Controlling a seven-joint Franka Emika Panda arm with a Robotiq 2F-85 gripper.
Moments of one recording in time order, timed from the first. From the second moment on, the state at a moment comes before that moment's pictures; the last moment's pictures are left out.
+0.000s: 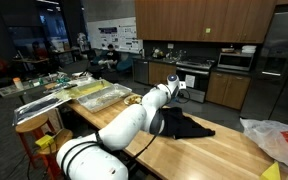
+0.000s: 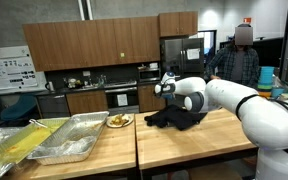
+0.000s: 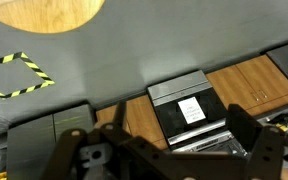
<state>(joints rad) 0.02 1.42 0.05 -0.37 0.03 2.57 0.37</state>
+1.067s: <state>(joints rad) 0.00 1.31 0.05 -0.35 -0.02 1.94 -0.06</state>
